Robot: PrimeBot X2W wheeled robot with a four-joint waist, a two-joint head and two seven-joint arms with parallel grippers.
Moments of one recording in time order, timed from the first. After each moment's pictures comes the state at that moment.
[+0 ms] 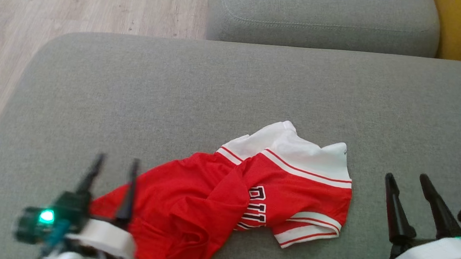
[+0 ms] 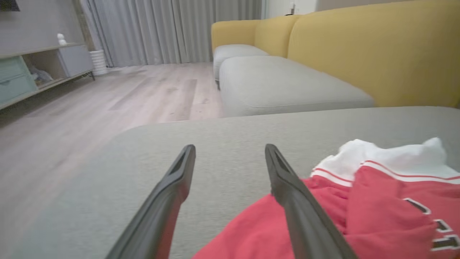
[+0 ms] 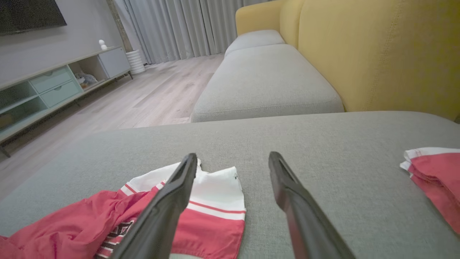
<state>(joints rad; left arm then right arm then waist) -0.11 0.45 -0.63 0.06 -0.55 0.36 -0.14 0.21 -0.04 -0.05 -0.29 0.23 0.13 0.26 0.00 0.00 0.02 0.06</state>
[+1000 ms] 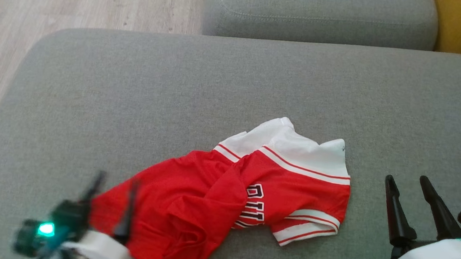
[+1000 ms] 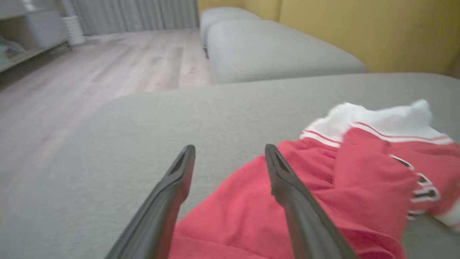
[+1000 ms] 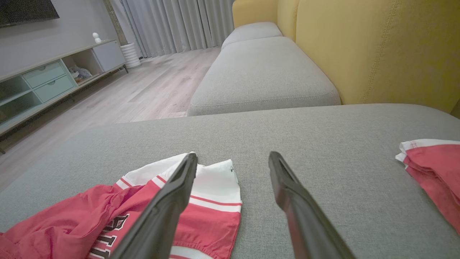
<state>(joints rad) -0.04 0.53 -0.62 -0.03 -0.58 0.37 -0.05 0.22 -0.04 -0.05 -0.31 0.23 0.13 0.28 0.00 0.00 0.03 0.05</state>
